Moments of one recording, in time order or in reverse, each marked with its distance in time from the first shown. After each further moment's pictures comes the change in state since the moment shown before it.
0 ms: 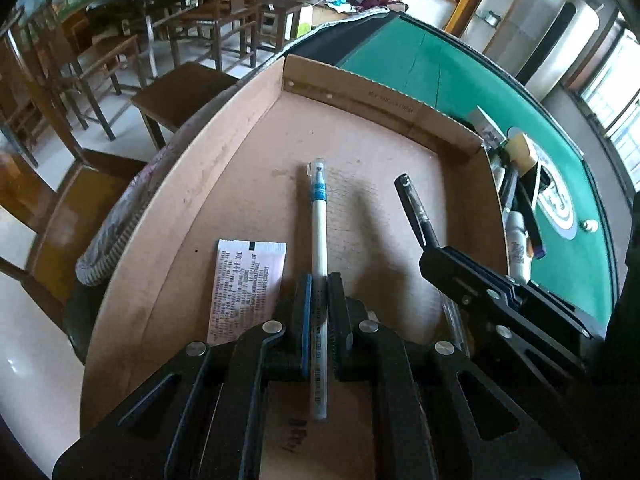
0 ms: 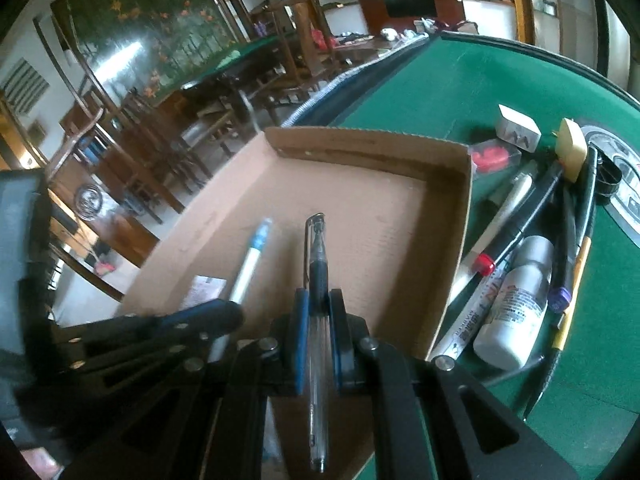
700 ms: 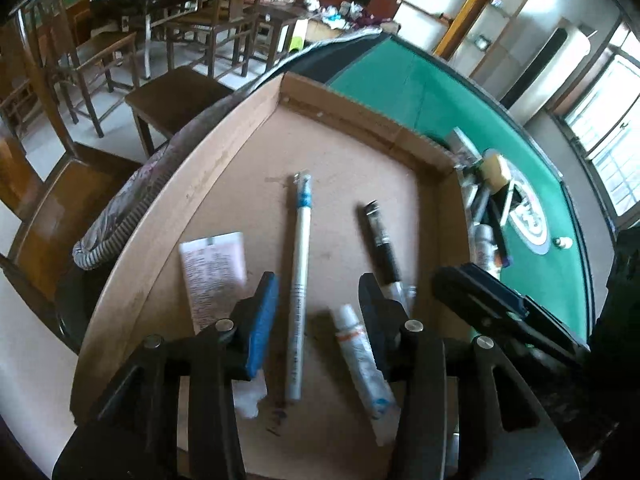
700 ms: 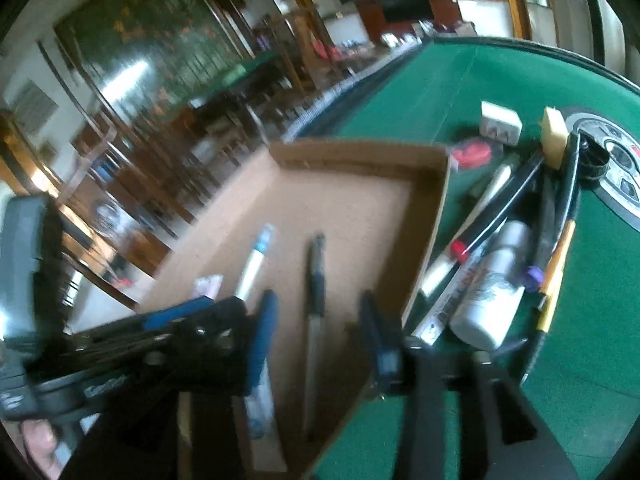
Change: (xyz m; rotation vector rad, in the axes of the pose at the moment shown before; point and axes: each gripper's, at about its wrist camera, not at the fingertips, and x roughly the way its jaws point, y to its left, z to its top) left arm -0.028 0.002 -0.008 -0.062 -0.069 -0.102; right arm -0.042 -0.023 -0.009 0.052 -0.065 0.089
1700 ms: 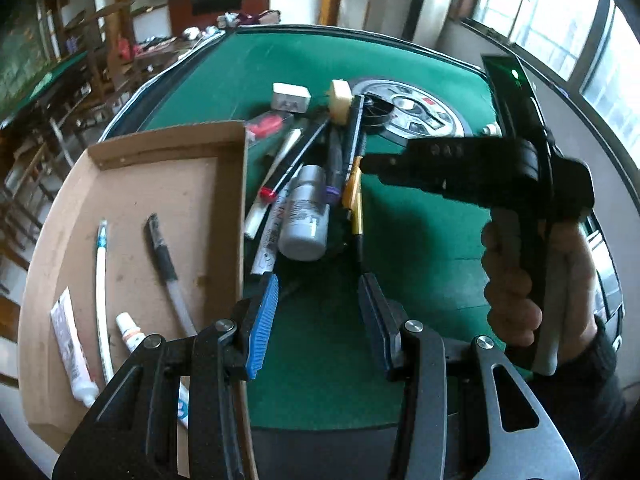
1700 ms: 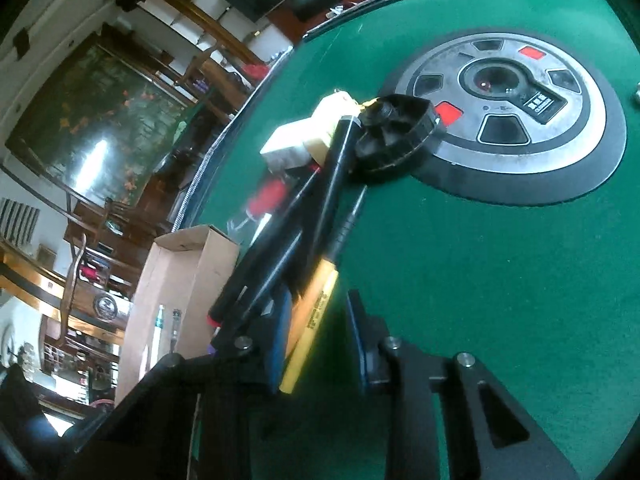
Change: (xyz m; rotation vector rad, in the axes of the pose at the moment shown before) left arm 0.019 -0.156 -0.043 0.467 0.023 -0.062; right arm -0.031 -0.177 0.017 0.344 -0.003 0.030
